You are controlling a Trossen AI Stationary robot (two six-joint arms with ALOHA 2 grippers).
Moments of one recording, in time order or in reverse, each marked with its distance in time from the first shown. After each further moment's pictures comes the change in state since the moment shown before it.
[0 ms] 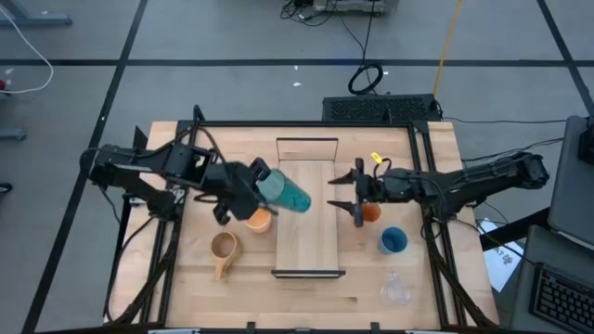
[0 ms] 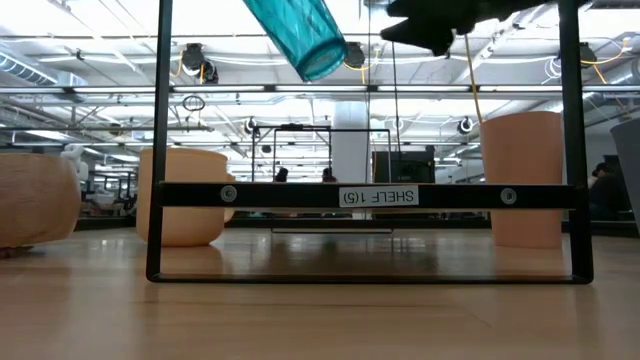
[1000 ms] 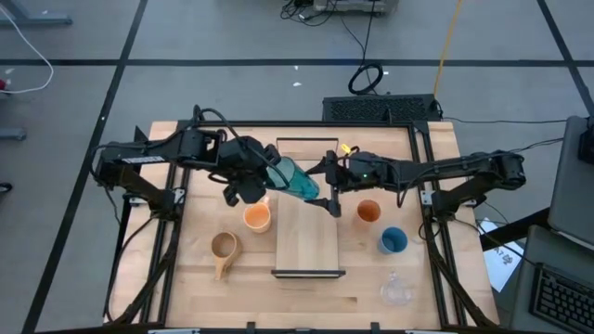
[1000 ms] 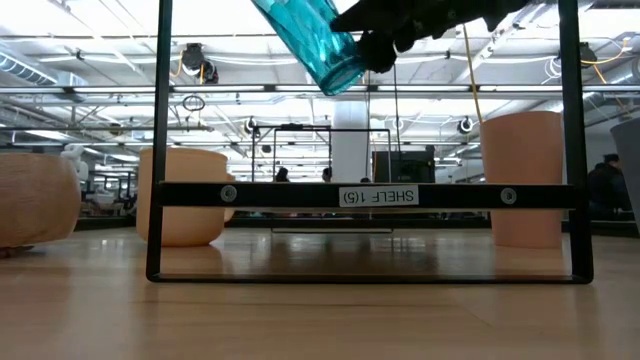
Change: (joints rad) left arm 0.168 0.024 -0.019 0.080 0.121 0.259; right arm -0.158 0.278 0.218 -0.038 -0.260 -0.018
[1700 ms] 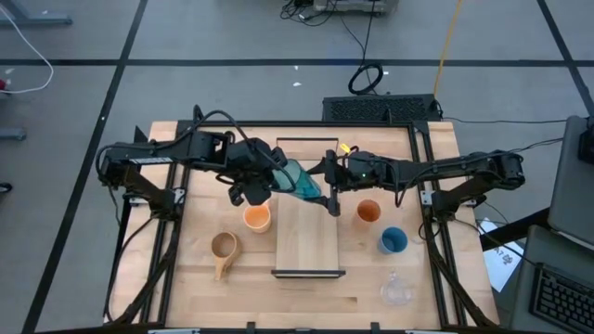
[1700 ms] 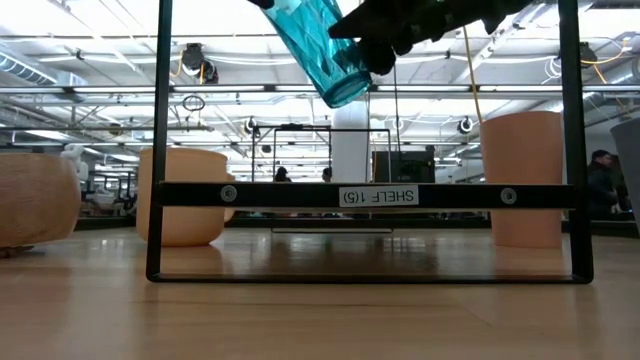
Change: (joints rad) left arm 0.004 0.038 0.000 0.032 -0.003 0.063; right arm -0.003 0.009 -0.001 0.004 0.003 0.001
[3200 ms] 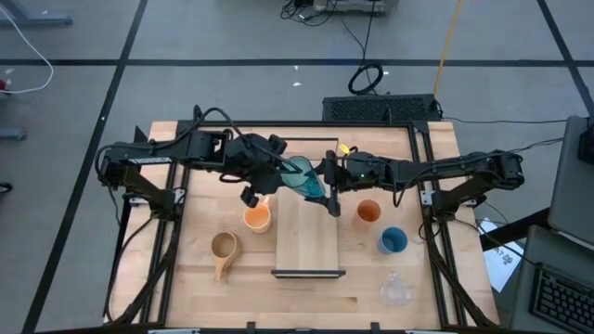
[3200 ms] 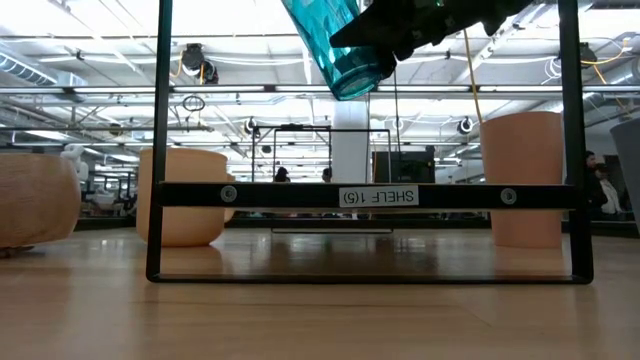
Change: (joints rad) left arm 0.000 -0.002 0.001 0.132 -0.081 -0.360; right arm -0.002 0.002 0.000 -0.022 0.003 -0.013
